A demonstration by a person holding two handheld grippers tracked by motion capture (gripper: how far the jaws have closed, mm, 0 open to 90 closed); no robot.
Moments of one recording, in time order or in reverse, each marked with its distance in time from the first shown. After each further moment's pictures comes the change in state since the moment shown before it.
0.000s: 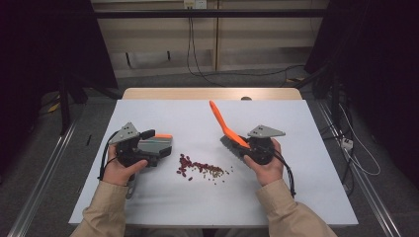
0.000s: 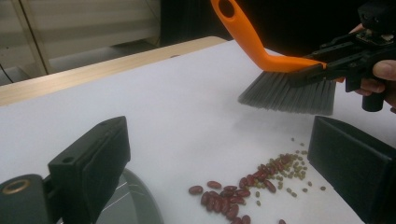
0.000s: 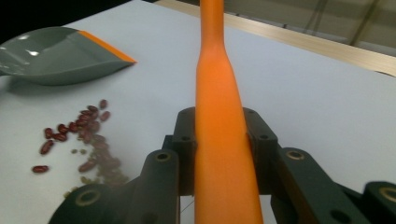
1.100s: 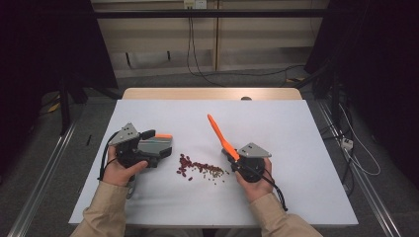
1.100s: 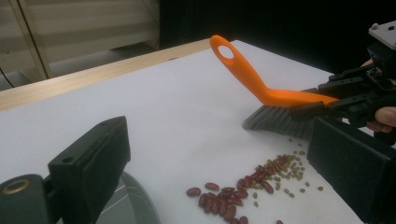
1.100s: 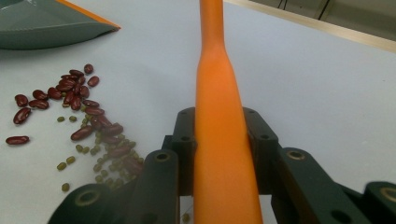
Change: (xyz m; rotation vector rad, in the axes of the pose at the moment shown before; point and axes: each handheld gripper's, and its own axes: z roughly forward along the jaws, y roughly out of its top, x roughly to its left) left arm -0.002 0.001 -0.003 -0.008 0.003 0.016; right arm 0.046 -0.030 0.008 0.040 -0.149 -0.033
